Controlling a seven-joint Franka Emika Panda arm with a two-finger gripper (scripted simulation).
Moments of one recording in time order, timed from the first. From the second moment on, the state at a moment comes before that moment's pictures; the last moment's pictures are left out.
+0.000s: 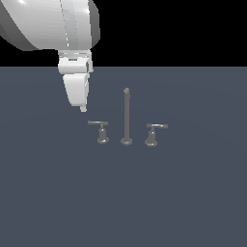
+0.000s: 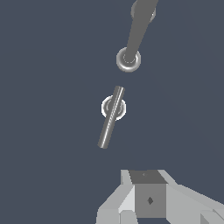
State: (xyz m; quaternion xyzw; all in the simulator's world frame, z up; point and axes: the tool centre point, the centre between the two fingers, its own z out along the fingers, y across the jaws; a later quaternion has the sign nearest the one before) arm -0.003 0.134 0.160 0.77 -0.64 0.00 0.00
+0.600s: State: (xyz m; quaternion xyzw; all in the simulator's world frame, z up) arm 0.051 0.117 0.105 0.69 -0.72 0.00 0.00
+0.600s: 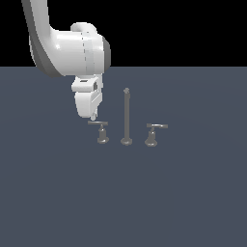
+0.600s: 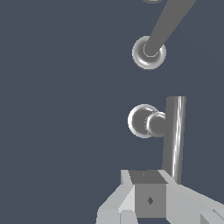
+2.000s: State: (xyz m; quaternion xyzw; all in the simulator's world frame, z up) arm 0.042 0.125 0.089 0.66 -0.75 0.00 -0.01
